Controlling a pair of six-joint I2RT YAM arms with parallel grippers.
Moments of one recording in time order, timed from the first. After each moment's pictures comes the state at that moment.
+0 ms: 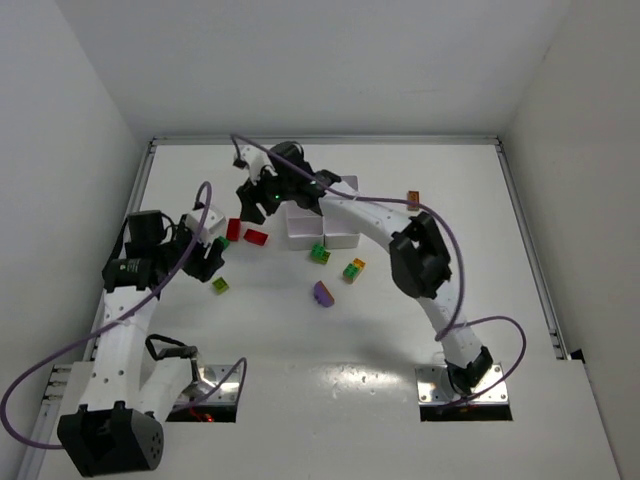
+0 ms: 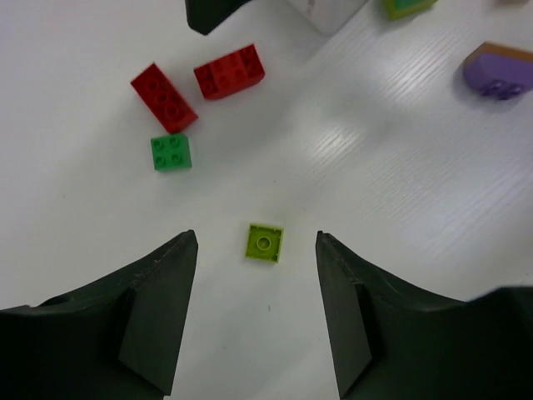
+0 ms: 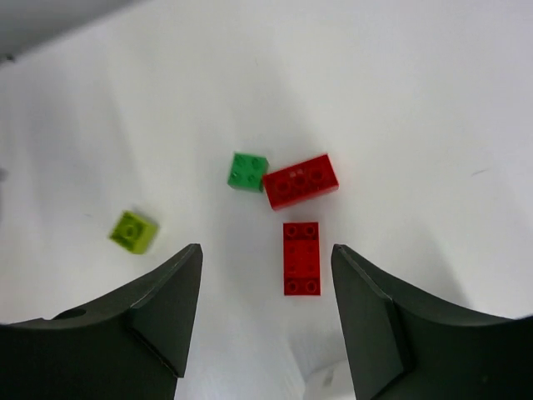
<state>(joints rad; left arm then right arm) 0.12 0.86 0.80 -0.71 0.53 0.62 0.77 2.36 2.05 -0.28 -0.43 -0.12</state>
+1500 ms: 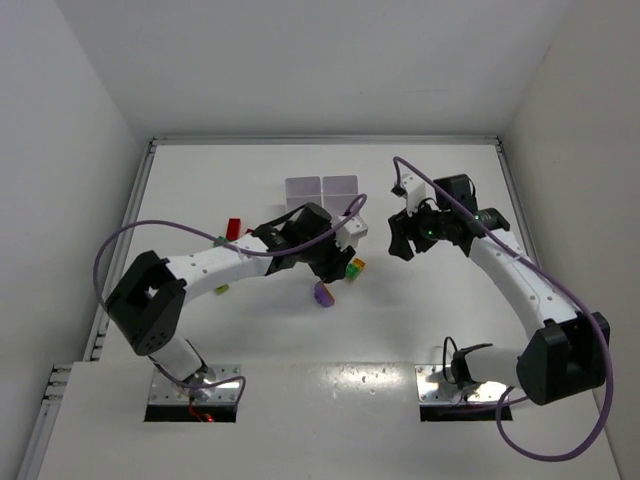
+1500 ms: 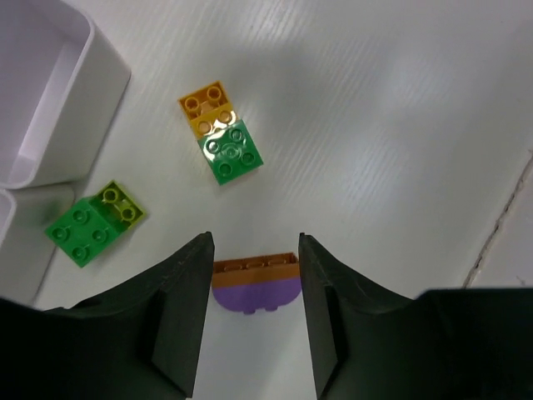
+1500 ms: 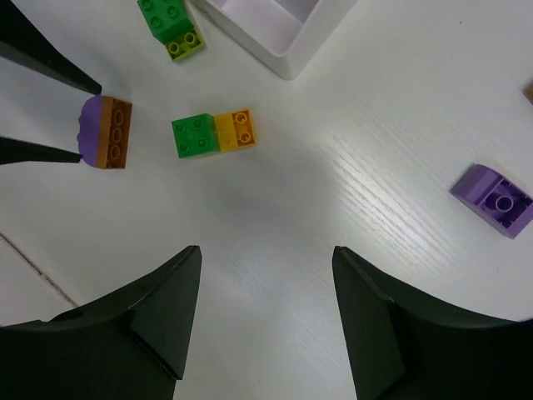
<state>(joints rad) -0.79 1.56 1.05 -0.25 0.30 0.12 0.24 1.27 0.99 -0.61 -0.41 -0.31</state>
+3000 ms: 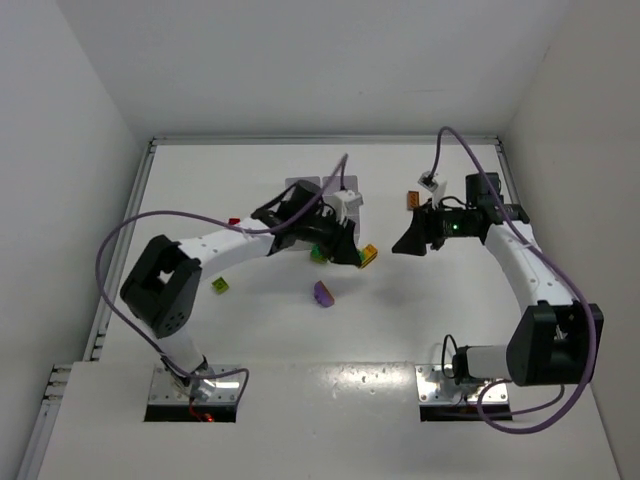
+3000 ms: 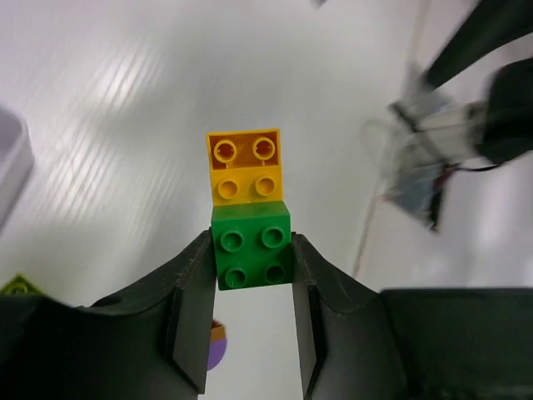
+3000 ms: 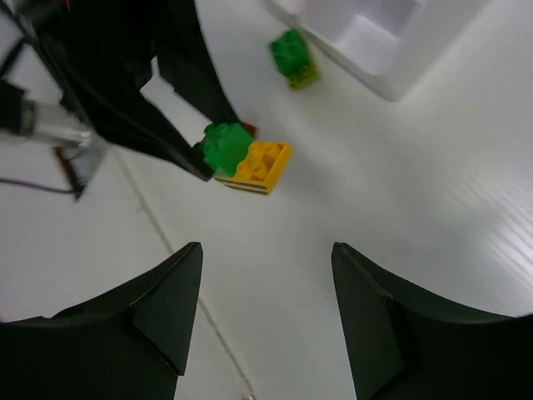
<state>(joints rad) -0.72 1.74 1.16 -0.13 0.59 -0.15 0.00 1.33 1.00 -0.67 -0.86 -0.28</state>
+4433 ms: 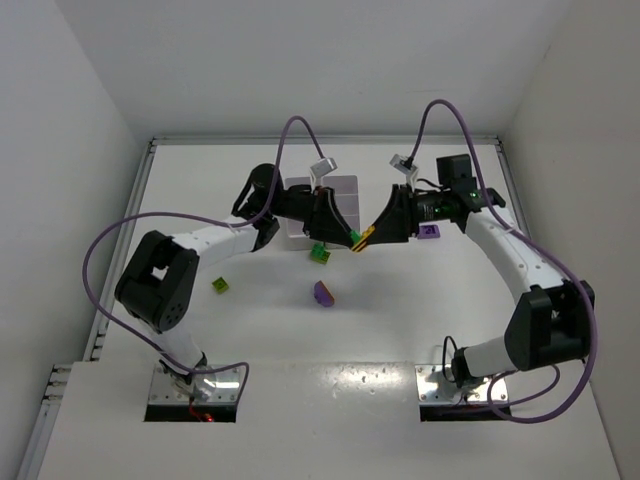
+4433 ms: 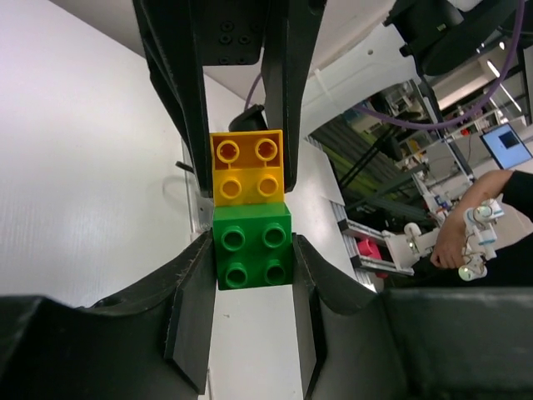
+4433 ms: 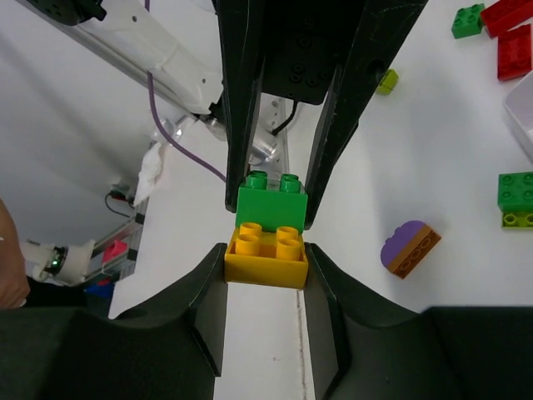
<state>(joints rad) -0.53 1.71 1.07 0.80 1.31 -0.94 0.17 1.43 1.12 -0.54 -1.41 -0.15</state>
